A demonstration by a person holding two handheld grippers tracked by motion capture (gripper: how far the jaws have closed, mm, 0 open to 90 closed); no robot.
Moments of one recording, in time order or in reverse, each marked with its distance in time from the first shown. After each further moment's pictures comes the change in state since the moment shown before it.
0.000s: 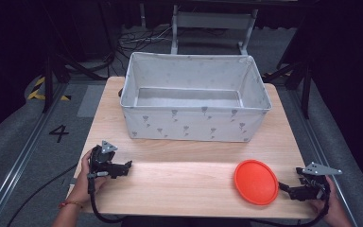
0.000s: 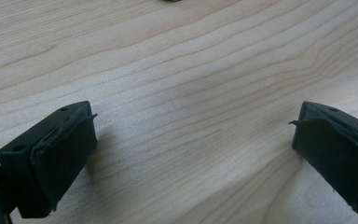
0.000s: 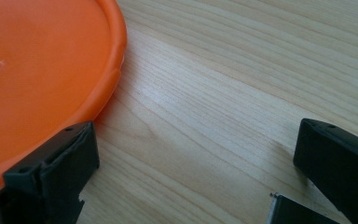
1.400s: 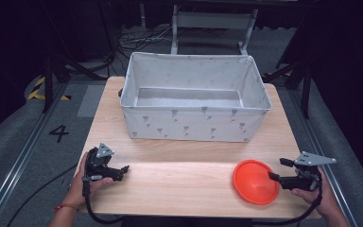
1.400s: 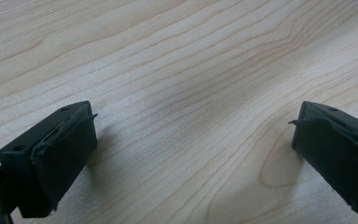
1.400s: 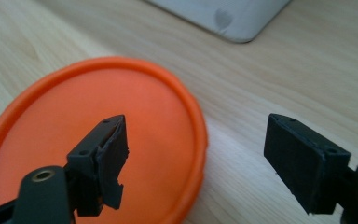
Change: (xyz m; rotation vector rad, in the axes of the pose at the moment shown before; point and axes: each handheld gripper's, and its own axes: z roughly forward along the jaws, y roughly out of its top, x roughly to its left) left arm 0.008 -0.010 -0.009 -0.001 -0.077 0.083; right arm 0.029 0.055 -0.004 -0.063 0.129 -0.079
